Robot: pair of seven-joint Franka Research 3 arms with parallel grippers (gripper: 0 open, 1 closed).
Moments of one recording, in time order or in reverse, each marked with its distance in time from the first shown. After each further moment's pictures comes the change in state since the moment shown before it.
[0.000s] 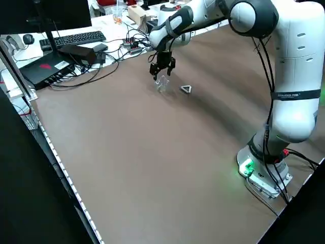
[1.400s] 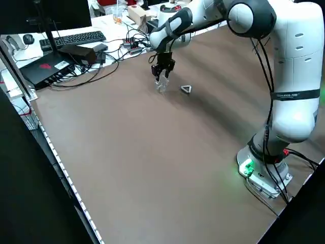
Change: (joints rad) left arm -0.001 0.015 -0.006 0.002 0.006 0.021 -0.023; right arm -0.140 0.150 -0.006 0.003 0.012 0.027 -0.379
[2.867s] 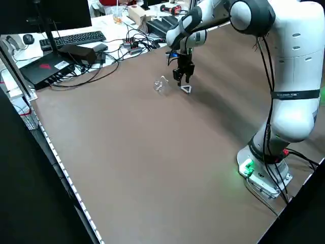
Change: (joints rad) left arm -0.028 -0.005 -0.136 -0.076 0.040 -0.182 -0.237; right arm 0.064 -0.013 0.012 0.131 0.036 -0.162 0.044
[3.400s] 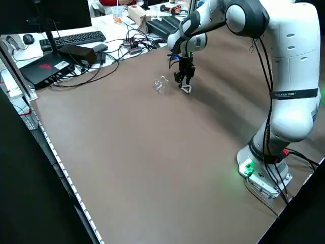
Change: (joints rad) left arm -0.027 0.044 0.014 0.000 0.040 0.065 -0.038; right arm 0.189 -0.034 0.008 0.018 0.032 -0.037 0.307
